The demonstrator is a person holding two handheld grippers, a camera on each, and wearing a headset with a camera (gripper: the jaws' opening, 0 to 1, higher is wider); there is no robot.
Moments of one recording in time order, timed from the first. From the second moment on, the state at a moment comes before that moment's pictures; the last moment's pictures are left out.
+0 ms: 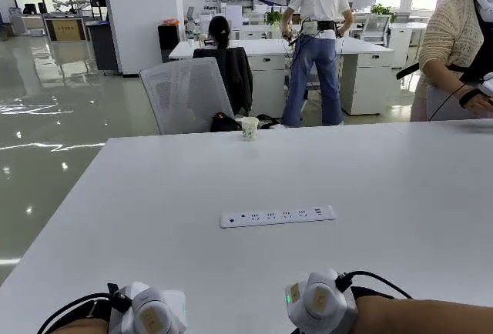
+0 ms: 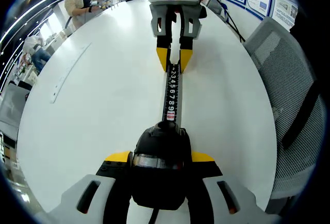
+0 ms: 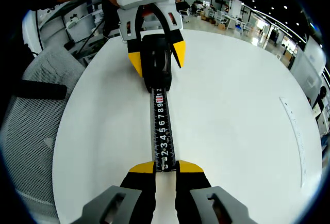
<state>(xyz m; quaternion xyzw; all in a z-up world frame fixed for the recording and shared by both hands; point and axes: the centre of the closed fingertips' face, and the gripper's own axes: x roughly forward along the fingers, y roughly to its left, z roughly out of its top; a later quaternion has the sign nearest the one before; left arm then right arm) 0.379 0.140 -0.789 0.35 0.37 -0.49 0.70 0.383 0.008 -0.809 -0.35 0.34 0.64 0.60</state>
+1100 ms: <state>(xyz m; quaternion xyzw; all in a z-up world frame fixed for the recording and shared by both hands) 0.379 0.139 -0.789 0.35 0.37 -0.49 0.70 0.385 -0.004 -0.808 -0.35 0.34 0.64 0.59</state>
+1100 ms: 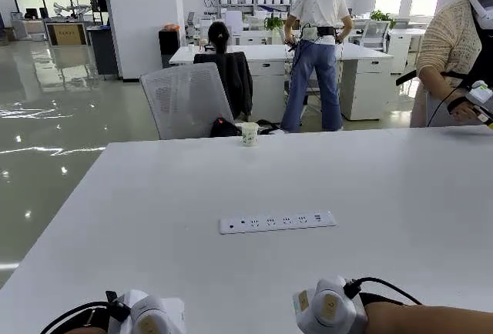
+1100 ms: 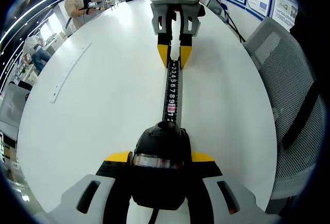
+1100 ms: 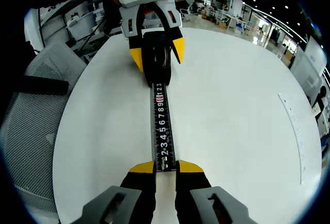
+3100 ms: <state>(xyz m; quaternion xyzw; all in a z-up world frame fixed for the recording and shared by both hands) 0.380 0.140 -0.788 0.35 0.37 -0.49 0.71 0.390 -0.033 -0.809 -0.36 0.35 0.63 0.60</state>
